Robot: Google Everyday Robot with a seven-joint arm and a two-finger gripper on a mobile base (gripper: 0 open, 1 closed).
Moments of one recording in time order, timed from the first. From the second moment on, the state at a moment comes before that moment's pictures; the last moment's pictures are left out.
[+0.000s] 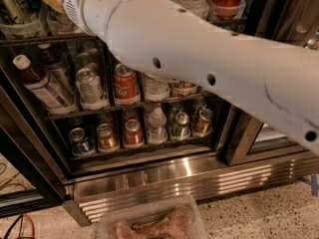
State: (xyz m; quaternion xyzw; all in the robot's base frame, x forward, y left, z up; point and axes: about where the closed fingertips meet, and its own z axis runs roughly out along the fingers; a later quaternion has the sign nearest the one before) arm 0.583 0.163 1.123 -0.26 0.61 0.22 0.72
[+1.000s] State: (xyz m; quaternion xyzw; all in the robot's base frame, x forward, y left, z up) arm 0.521 0.105 1.083 -0.13 0.70 0.28 0.65
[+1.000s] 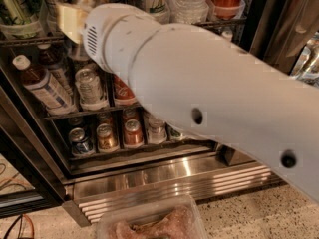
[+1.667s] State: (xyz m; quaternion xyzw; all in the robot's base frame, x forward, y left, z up) arm 0.472 0.093 1.070 -0.01 0.71 0.32 0.63
